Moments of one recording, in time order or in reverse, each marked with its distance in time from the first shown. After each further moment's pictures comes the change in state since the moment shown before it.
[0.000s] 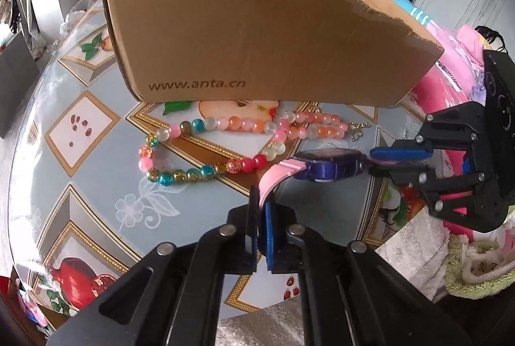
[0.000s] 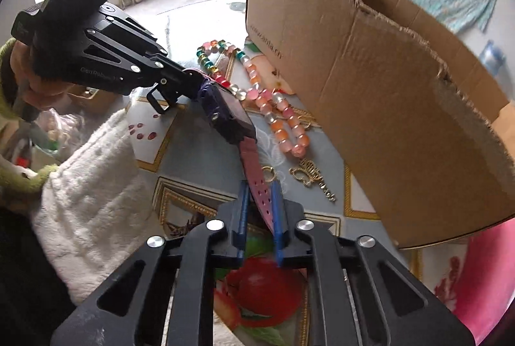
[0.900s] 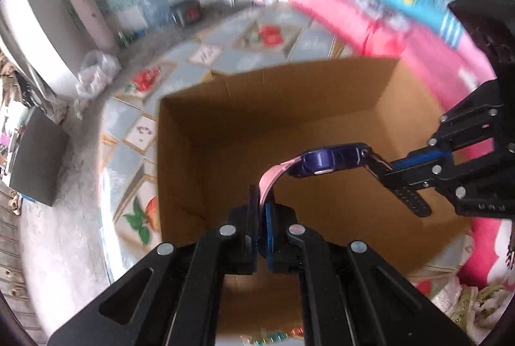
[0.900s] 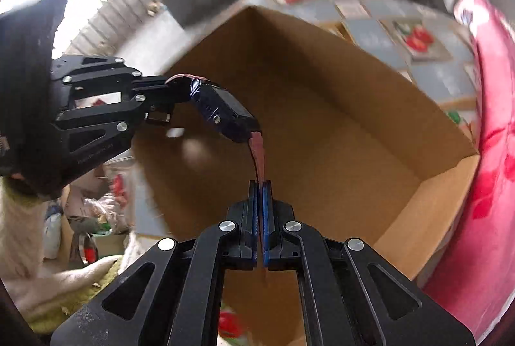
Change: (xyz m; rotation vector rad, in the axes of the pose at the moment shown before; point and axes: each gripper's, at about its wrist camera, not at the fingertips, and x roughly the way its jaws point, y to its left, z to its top) left arm 0.006 -0.005 0.216 0.171 0.088 0.204; right arm 0.015 -0.200 0.124 0.425 0.267 0.224
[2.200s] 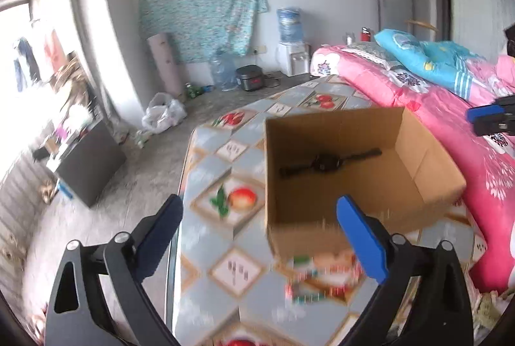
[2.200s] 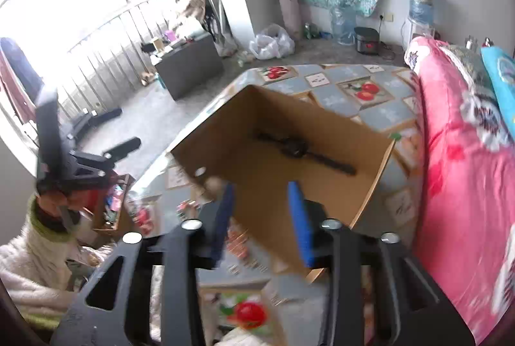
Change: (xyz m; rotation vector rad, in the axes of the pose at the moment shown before) left arm -0.136 0.019 -0.151 -0.163 -0.409 0.232; right arm -0.127 0.061 -0.130 0.055 -0.476 -0.047
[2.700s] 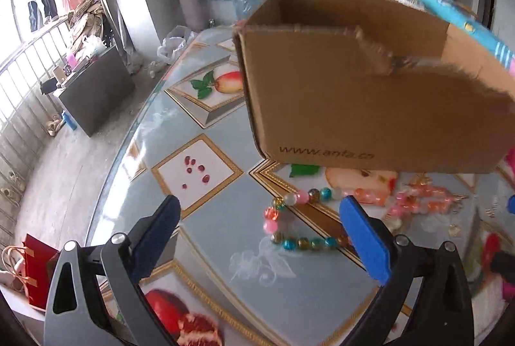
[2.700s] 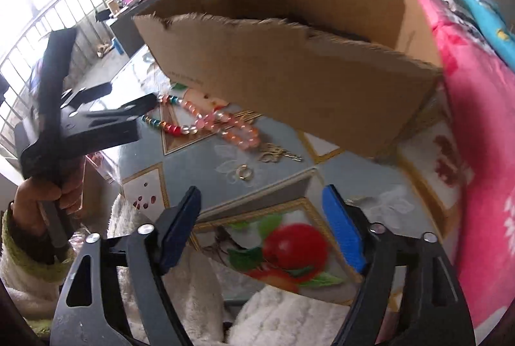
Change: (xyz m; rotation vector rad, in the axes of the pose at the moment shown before) left arm 0.113 -0.041 -0.105 -0.110 0.243 0.090; right arm 0.118 0.054 -0.122 0.076 0.173 -0.214
